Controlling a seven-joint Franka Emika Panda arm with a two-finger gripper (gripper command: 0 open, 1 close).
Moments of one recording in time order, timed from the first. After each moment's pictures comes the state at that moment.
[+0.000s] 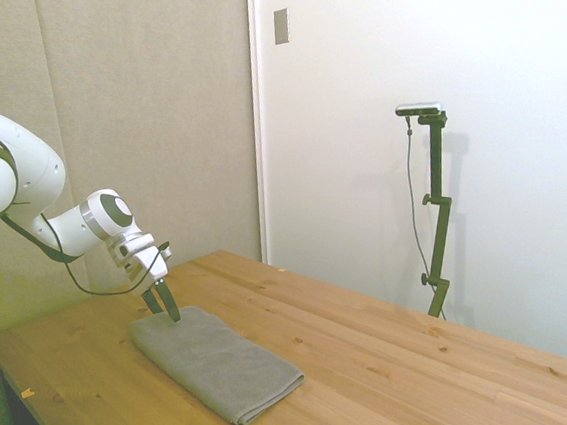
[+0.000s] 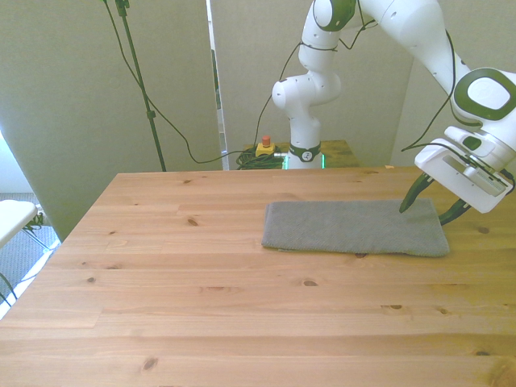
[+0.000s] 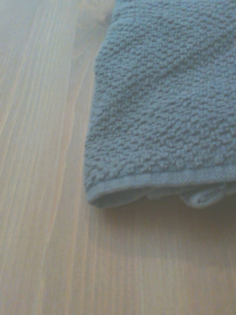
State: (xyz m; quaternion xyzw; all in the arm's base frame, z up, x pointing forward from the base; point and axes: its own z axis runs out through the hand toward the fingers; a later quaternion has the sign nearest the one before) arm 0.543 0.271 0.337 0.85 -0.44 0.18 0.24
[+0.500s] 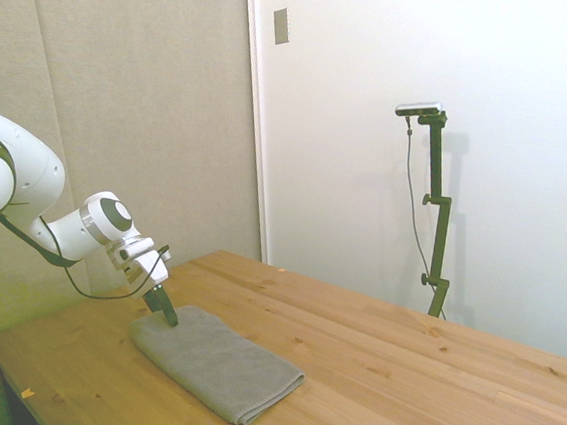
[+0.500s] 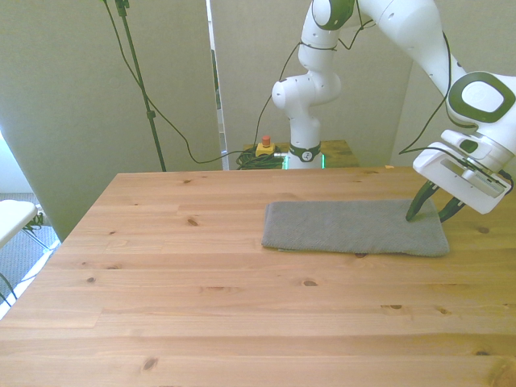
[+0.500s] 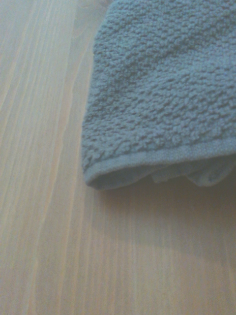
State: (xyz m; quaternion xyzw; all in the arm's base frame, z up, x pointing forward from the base) arm 0.539 0.268 0.330 0.85 -0.43 0.18 0.23
